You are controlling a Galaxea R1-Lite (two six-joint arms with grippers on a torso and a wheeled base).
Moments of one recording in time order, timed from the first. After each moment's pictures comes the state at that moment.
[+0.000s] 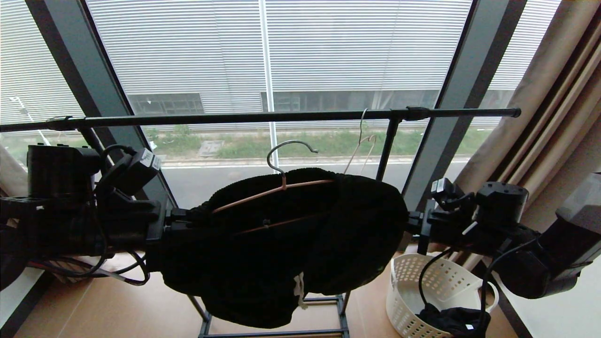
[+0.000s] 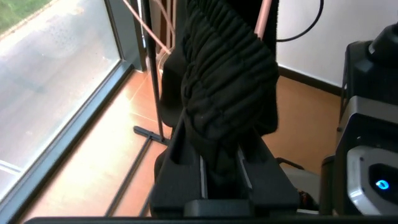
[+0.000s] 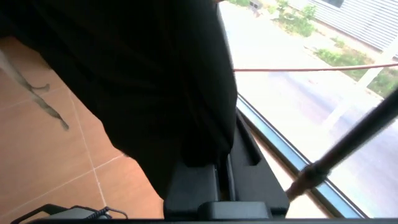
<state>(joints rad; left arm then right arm) -0.12 1.57 -0.73 -0.34 -1.00 0.44 0.12 2.11 -0.65 -1.21 0.87 -0.20</state>
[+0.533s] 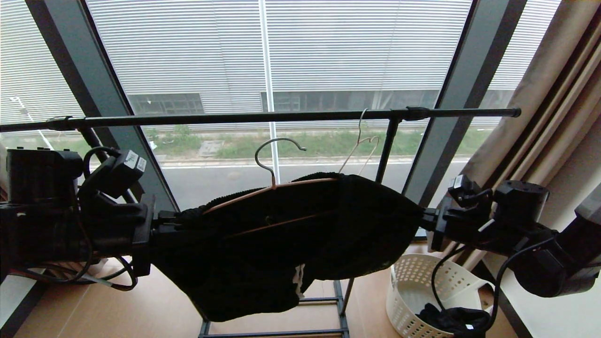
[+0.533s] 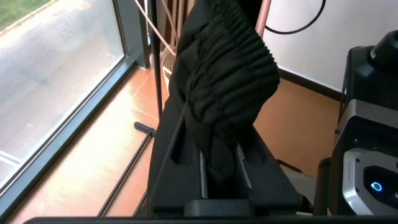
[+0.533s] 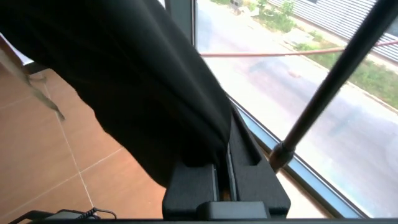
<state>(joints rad) -0.08 1.53 -0.69 -0.34 -1.00 0.43 0.04 2.08 -0.63 -1.21 0.87 -0.20</state>
